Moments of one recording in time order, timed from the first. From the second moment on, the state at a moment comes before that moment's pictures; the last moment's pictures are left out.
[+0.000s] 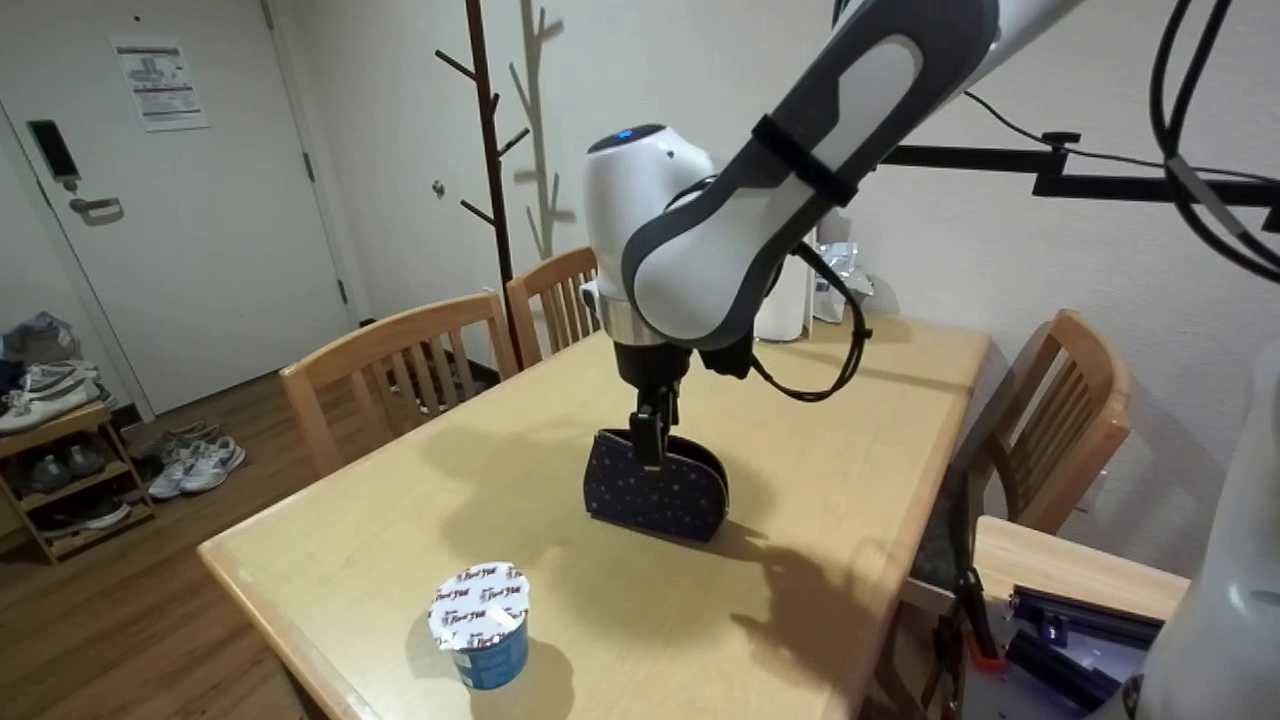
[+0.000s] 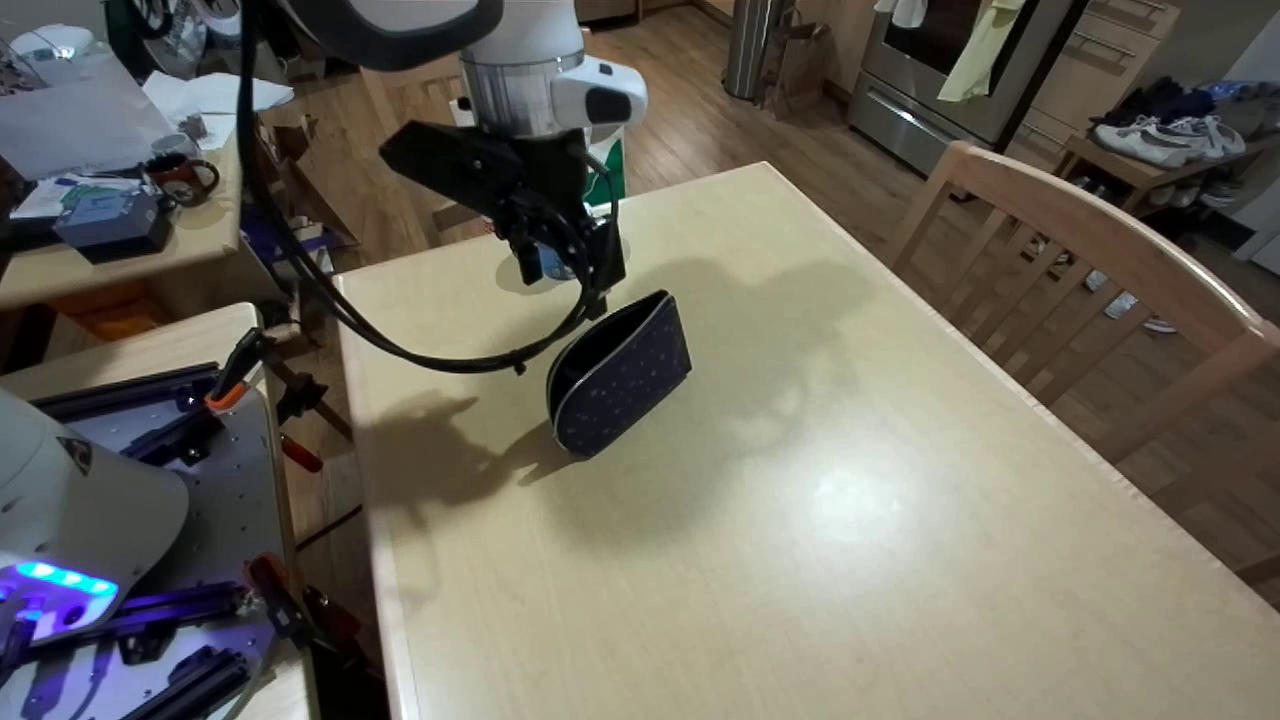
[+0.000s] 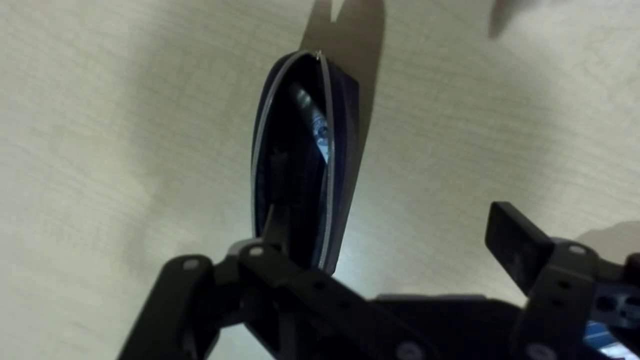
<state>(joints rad) 0.01 0.03 -0.08 -2.43 -0.22 2.42 -0.22</state>
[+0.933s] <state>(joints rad) -0.05 0.17 -0.09 -2.52 -0.20 2.77 -0.22</state>
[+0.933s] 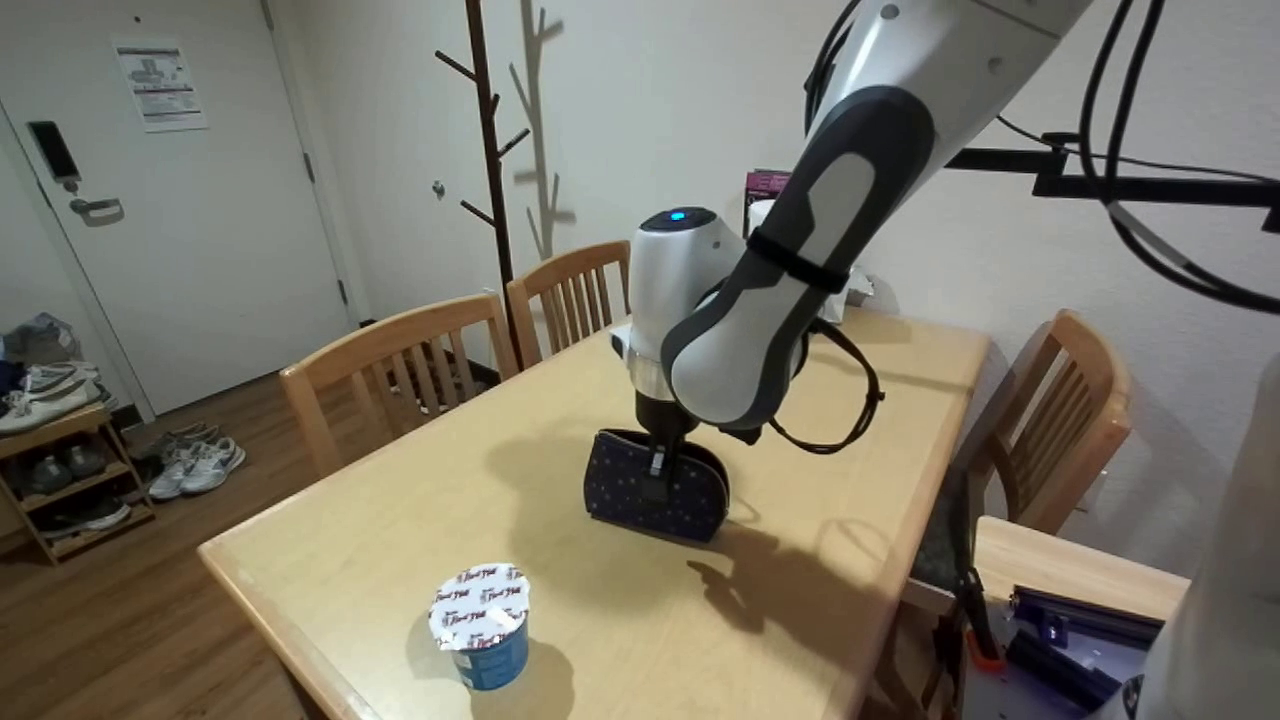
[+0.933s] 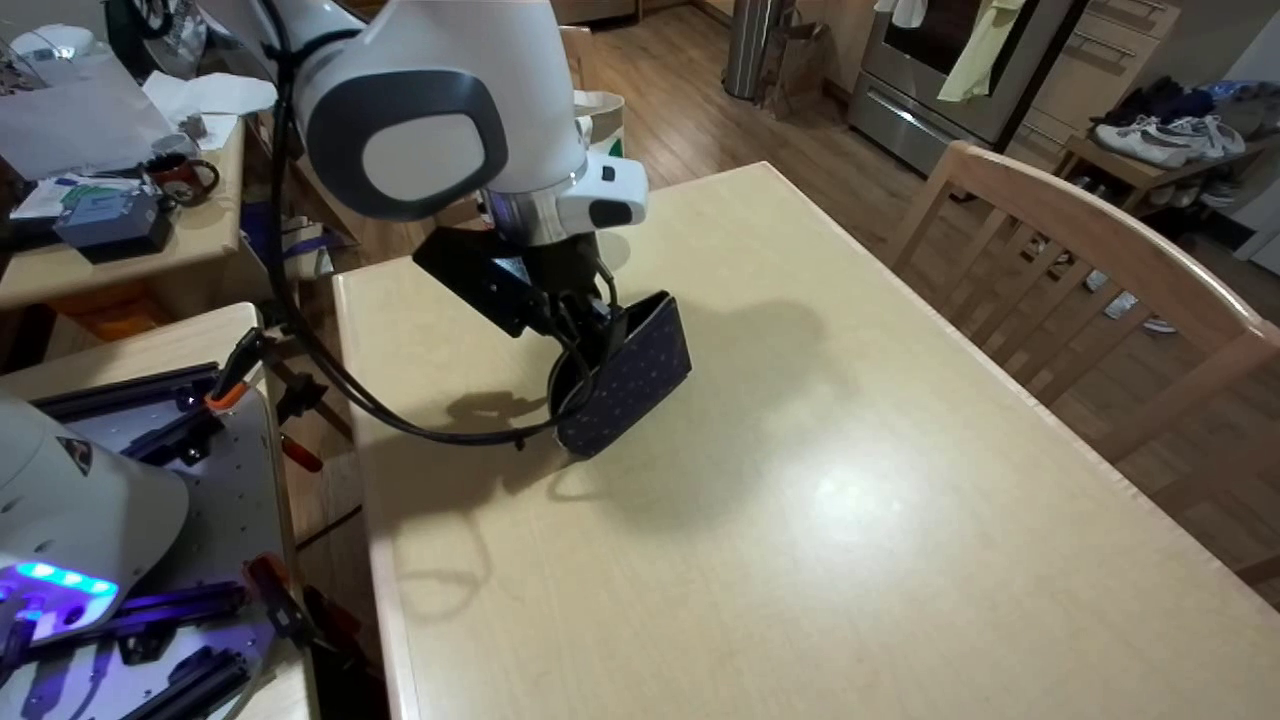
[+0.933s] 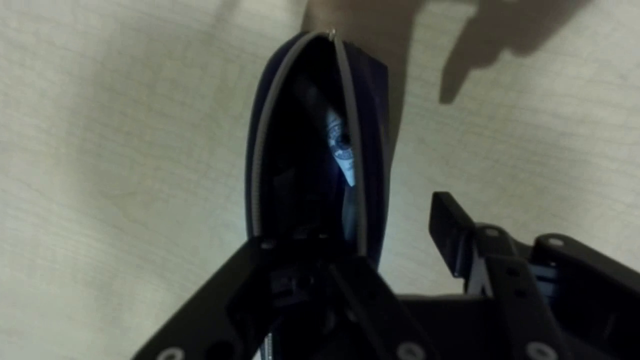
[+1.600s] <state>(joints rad) -0.07 0.16 -0.04 -2.52 -0.20 2.75 -0.40</state>
